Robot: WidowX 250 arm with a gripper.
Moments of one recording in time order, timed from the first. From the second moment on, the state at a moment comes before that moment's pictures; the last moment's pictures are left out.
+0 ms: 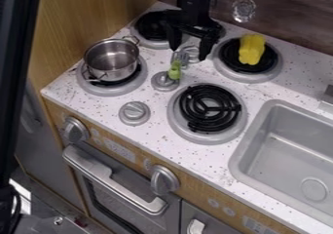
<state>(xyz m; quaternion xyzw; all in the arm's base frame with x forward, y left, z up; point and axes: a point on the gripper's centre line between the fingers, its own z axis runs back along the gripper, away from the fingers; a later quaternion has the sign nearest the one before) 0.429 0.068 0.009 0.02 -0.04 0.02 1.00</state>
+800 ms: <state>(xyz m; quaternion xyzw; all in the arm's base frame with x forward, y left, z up) 0.392 0.138 -0.029 -0.01 -0.01 0.11 0.99</state>
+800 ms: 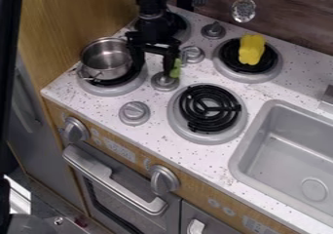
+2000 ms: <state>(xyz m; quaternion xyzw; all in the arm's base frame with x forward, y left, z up) 0.392 0.174 0.008 -0.03 -0.09 0.07 0.99</state>
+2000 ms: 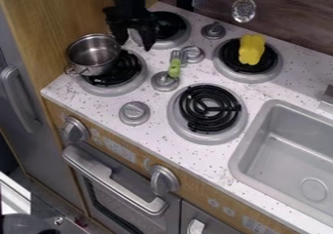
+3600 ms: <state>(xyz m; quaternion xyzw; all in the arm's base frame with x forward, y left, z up) 0.386 0.183 -0.018 0.02 -0.04 0.09 1.00</state>
